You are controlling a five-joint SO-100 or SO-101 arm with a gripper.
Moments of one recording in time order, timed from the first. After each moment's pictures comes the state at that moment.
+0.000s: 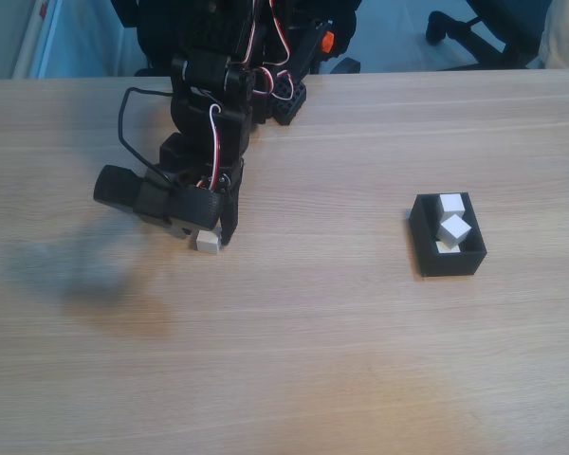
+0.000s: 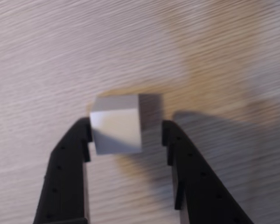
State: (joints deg) arm 18.9 114.0 138.7 35.7 -88.0
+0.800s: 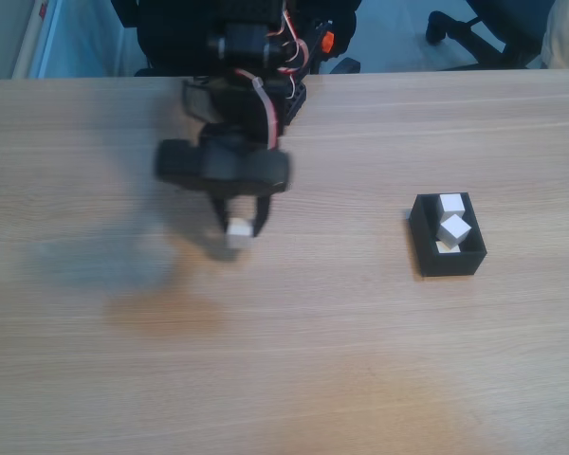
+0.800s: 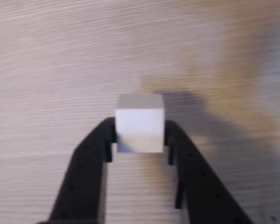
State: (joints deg) arm 2.1 128.7 139.6 40.2 -84.1
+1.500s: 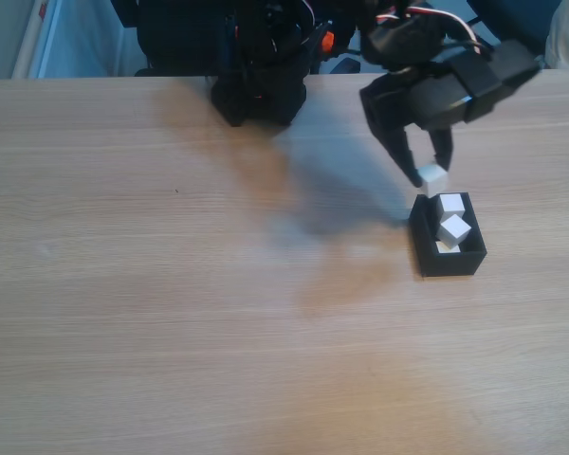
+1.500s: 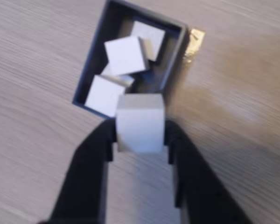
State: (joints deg) arm -41.4 120.7 120.0 47.5 -66.4
